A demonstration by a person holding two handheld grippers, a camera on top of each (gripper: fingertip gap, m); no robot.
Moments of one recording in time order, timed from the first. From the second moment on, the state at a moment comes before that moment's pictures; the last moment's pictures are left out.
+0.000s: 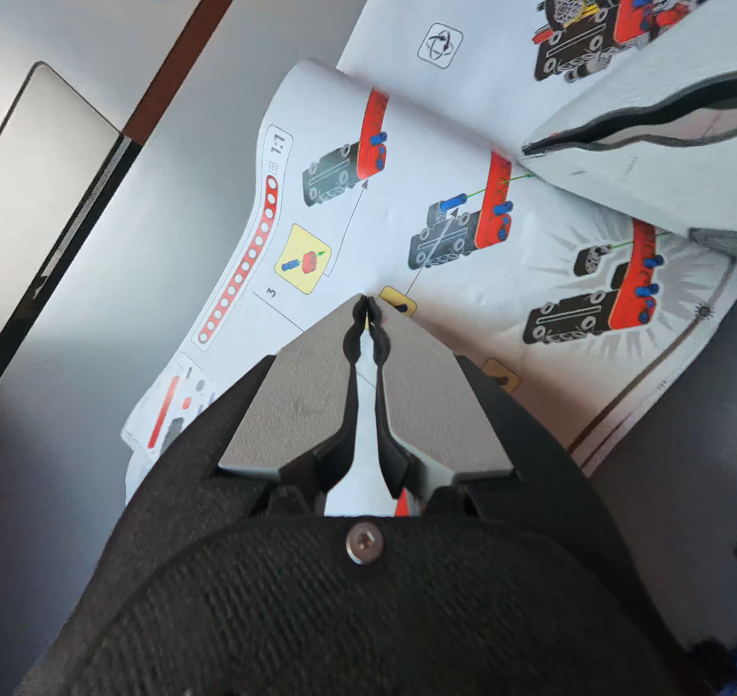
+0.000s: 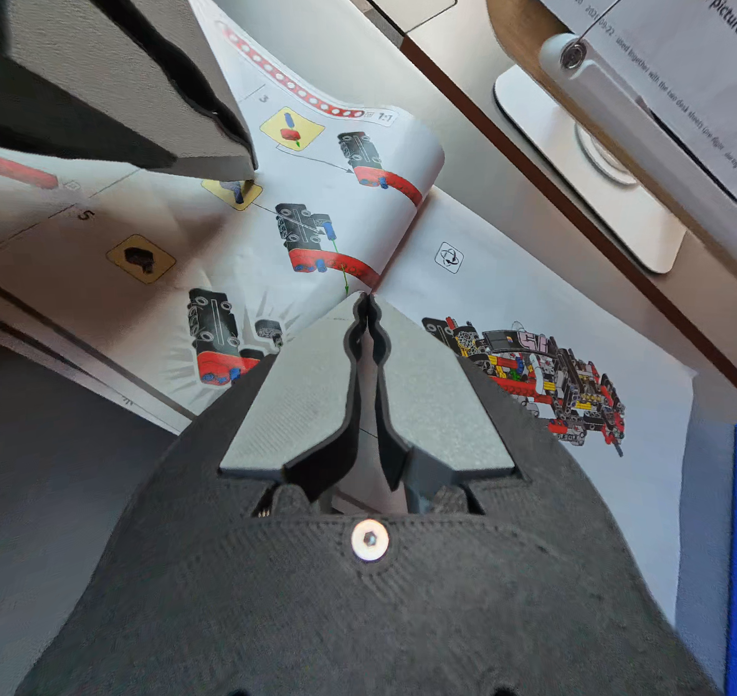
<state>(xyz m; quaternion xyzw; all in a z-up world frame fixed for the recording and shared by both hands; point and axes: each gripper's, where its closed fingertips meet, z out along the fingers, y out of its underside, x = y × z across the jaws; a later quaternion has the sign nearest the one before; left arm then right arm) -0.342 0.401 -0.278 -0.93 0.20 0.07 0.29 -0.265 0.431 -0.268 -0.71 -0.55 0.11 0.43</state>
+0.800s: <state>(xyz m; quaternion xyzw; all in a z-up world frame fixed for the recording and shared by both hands) -0.327 0.424 -0.279 -0.91 0.26 0.09 0.29 -0.260 0.437 -0.279 -0.72 -0.55 0.08 0.41</state>
